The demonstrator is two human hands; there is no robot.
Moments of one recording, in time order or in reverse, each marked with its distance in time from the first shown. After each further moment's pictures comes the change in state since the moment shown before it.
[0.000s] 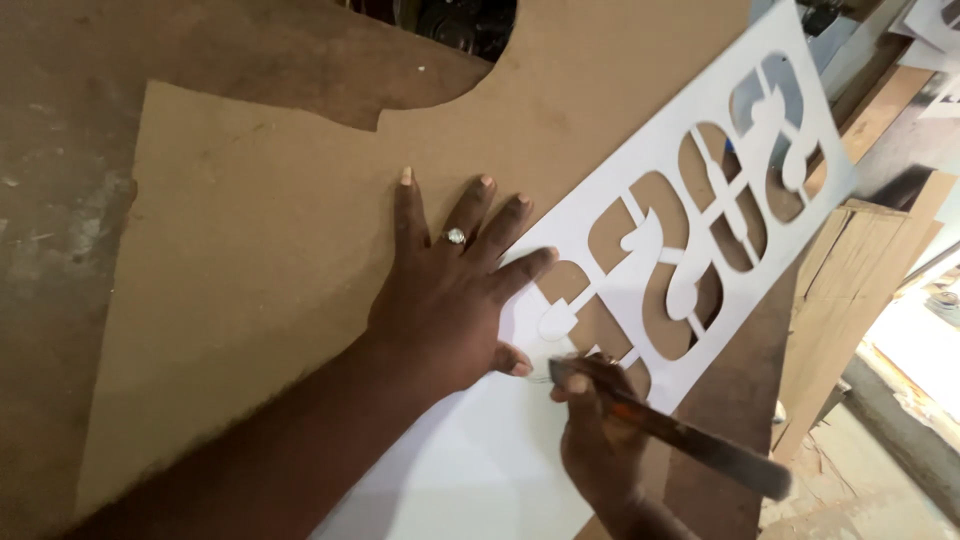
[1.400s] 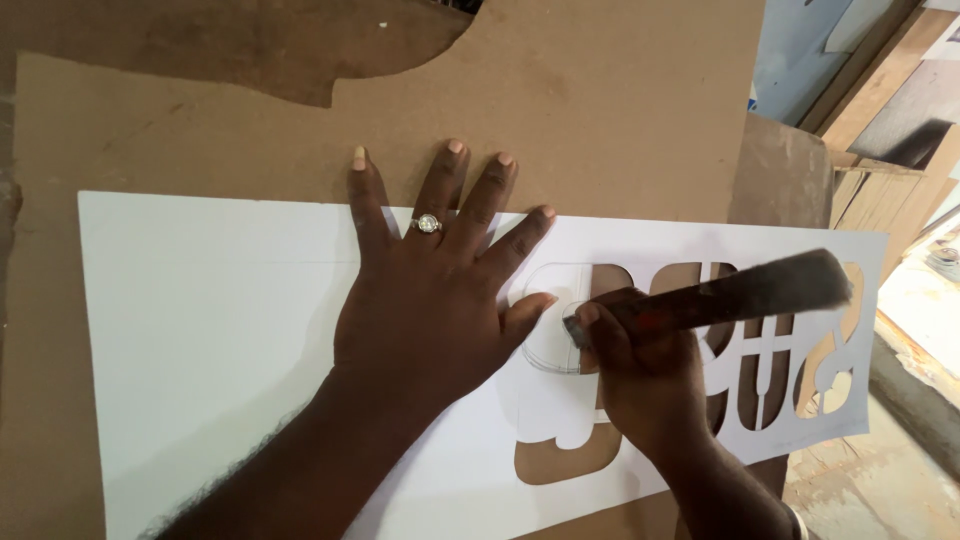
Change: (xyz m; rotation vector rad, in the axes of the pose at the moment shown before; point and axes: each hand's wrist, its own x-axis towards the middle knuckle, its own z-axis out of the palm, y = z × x) left_hand 0.002 -0.003 0.027 0.004 0.313 -0.042; right_hand 0.084 -0.069 0.004 -0.524 -0.136 0.342
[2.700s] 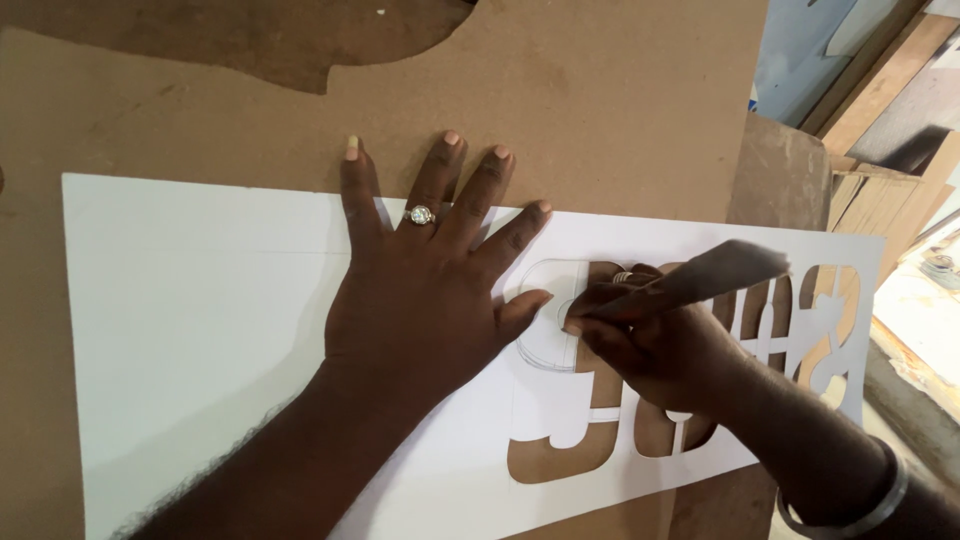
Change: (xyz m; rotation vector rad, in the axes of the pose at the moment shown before) left_hand -0.001 0.001 0.001 0.033 -0.026 -0.012; right_hand 0.049 0.016 -0.044 -0.442 -0.476 -0.694
